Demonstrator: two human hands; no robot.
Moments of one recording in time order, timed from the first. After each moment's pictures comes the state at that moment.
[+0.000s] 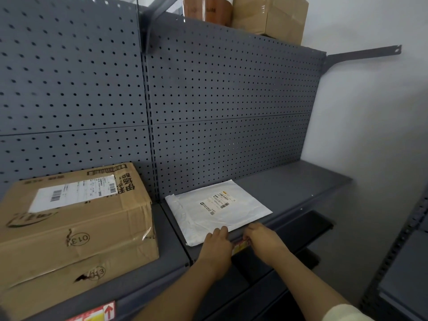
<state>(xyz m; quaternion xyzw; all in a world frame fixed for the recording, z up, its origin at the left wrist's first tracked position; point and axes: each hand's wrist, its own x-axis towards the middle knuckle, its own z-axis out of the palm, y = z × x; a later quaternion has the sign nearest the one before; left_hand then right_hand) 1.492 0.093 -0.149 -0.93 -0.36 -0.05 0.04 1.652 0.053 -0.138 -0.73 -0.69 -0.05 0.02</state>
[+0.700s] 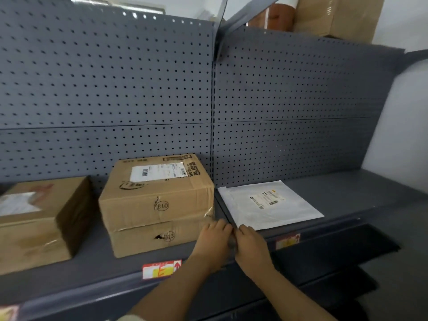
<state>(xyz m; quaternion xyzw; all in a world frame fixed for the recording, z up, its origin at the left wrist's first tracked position) 1.357 0.081 -0.140 -0.88 -0.46 -0.09 0.07 1.484 0.051 -0.158 -0.65 -0.73 -0.05 0.21</state>
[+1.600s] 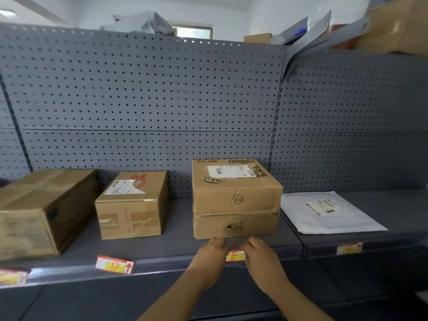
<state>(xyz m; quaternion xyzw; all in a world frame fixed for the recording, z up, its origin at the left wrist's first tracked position) 1.172 0.016 -0.156 -0.84 -0.53 -0.06 0.03 1.340 0.007 -0.161 -0.58 -0.80 -0.05 0.15</state>
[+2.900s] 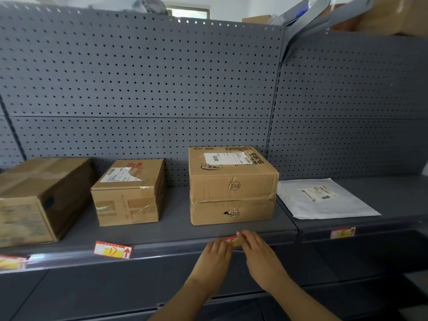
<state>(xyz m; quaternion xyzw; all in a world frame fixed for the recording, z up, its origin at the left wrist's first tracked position) 1.185 -0.015 -0.192 -0.86 -0.49 0.05 0.12 1.349 -0.018 -0.177 -0.57 -0.81 -0.14 0.06</state>
